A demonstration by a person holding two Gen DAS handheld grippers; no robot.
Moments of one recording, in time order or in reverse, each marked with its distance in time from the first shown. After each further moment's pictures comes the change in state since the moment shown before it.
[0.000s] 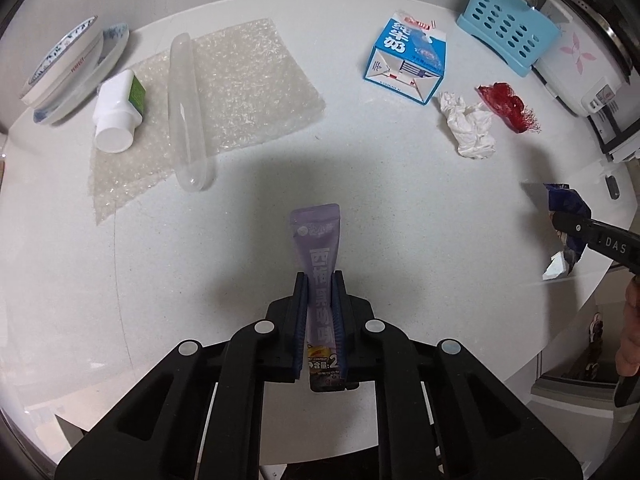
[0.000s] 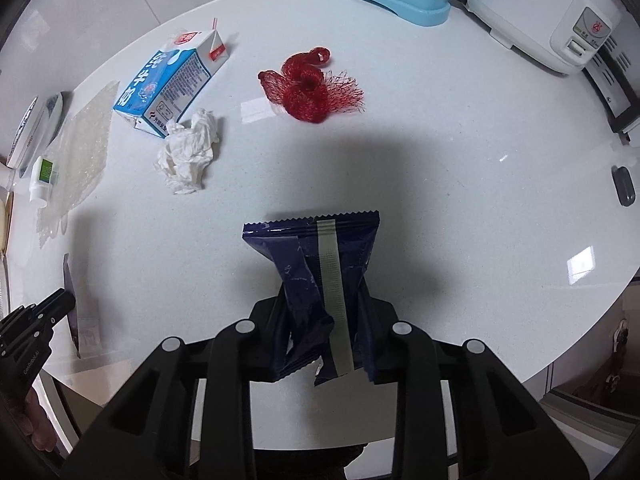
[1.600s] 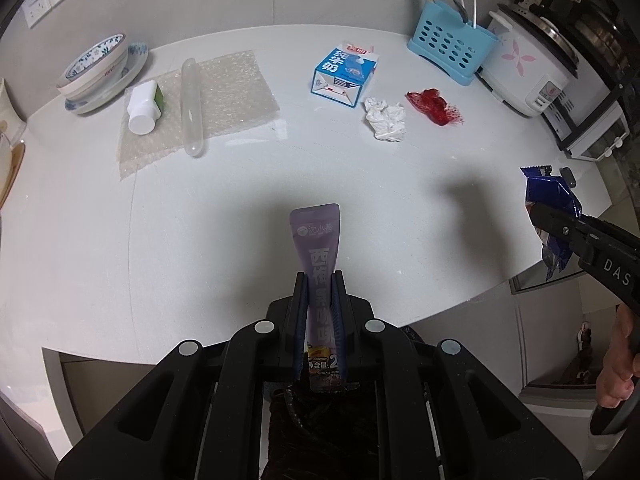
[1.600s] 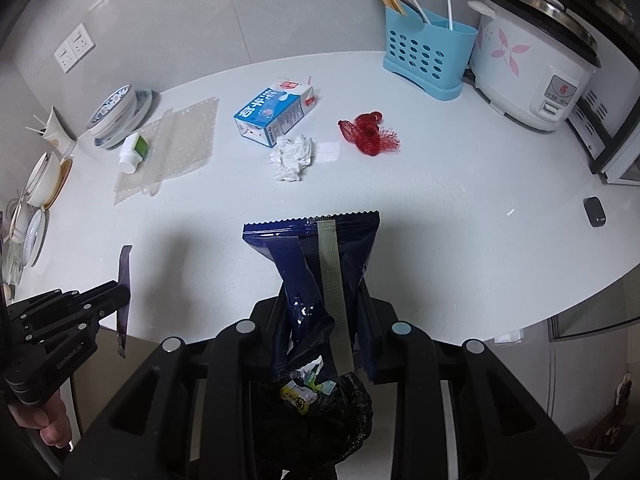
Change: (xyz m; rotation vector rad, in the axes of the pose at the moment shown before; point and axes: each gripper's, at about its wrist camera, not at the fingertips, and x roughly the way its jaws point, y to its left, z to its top) left arm -0.079 -0.046 -0.074 -0.016 -0.110 -0.043; right arm -0.106 0.021 -0.085 -0.143 -0.219 0.084
